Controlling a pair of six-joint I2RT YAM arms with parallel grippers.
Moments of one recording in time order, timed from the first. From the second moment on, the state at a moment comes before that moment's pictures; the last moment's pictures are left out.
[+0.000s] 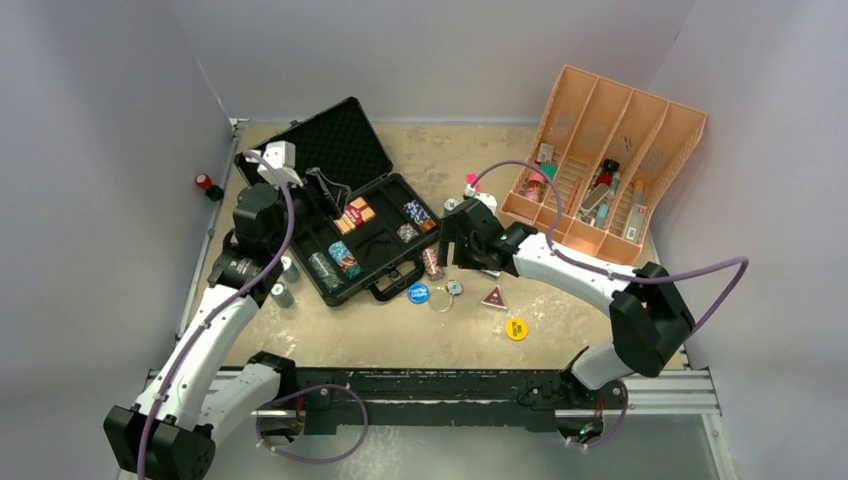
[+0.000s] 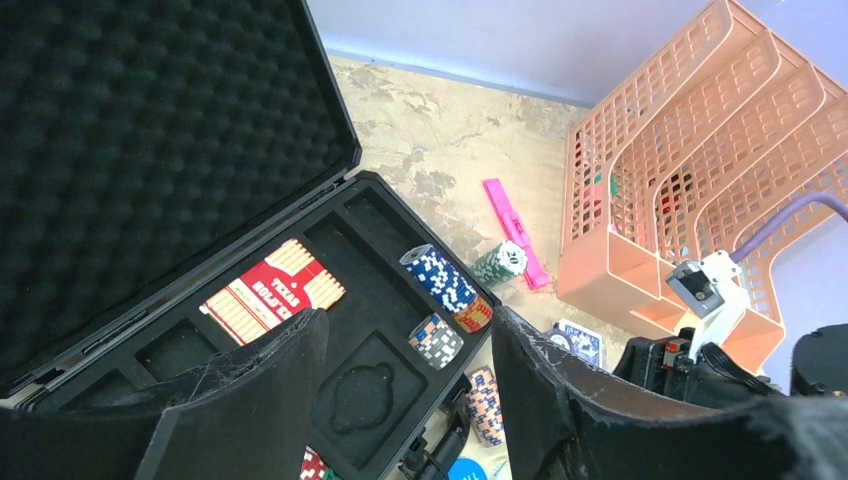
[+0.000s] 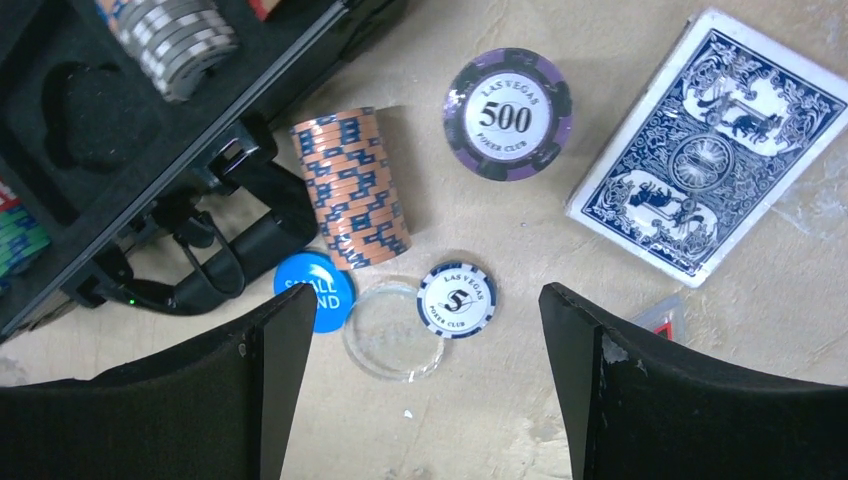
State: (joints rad) left arm -0.28 0.91 0.87 -0.14 0.05 -0.44; right arm 0.74 1.50 1.02 -0.48 0.22 0.72
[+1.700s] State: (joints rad) left arm -0.28 0.93 0.85 -0.14 0.03 -0.44; right arm 0.63 1.54 1.13 -0.48 0.37 0.66
